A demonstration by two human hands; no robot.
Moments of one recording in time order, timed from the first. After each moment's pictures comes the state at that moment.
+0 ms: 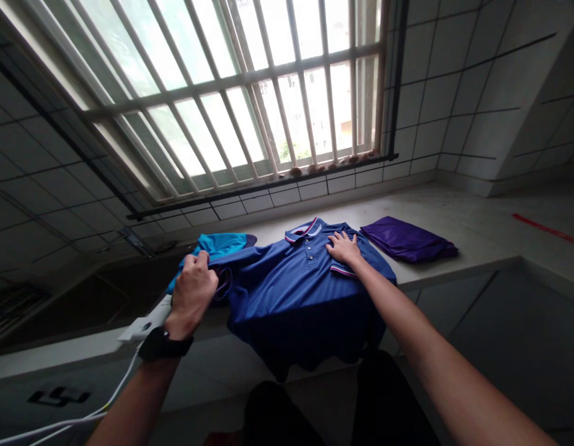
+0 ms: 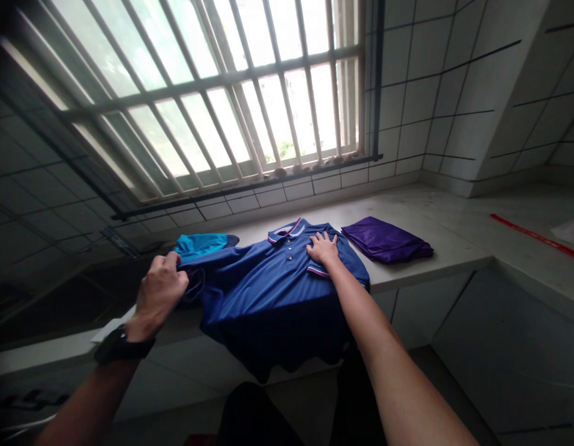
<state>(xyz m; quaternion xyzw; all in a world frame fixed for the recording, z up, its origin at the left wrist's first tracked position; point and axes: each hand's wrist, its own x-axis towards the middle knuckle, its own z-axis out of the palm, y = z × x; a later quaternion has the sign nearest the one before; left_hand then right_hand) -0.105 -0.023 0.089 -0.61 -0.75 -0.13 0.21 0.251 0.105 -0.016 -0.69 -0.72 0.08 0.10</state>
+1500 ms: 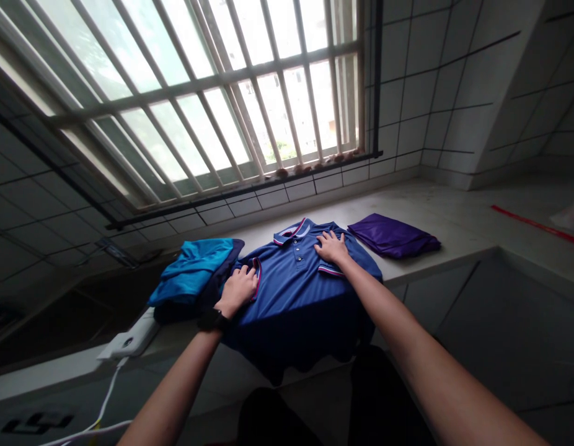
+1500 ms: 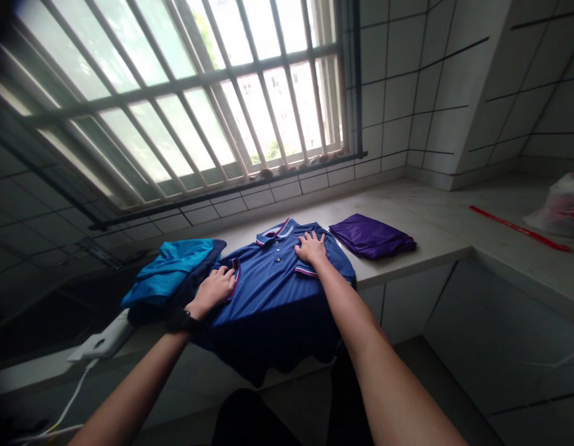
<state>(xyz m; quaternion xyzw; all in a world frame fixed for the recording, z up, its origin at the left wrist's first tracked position) -0.056 0.046 0.011 -0.78 -0.61 0.03 0.11 0.251 0.107 -0.017 -0.68 -0.72 0.09 0.12</state>
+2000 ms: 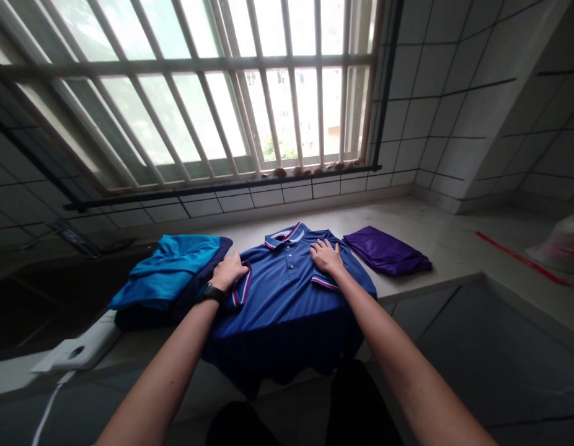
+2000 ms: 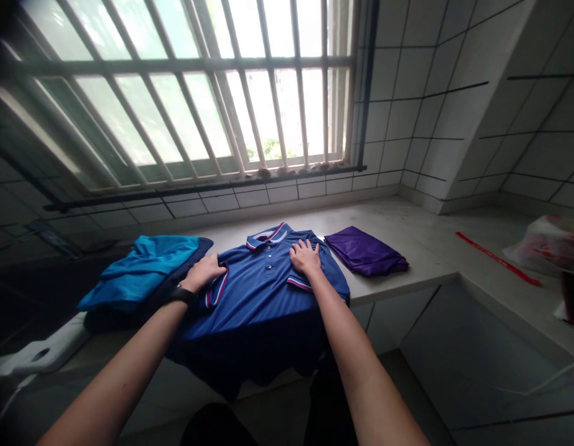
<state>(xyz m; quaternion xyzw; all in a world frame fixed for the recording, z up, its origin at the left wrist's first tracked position) -0.044 0.105 0.028 -0.67 -0.74 -0.02 -0.01 0.253 0.104 -0.017 -0.68 -0.71 0.10 0.13</state>
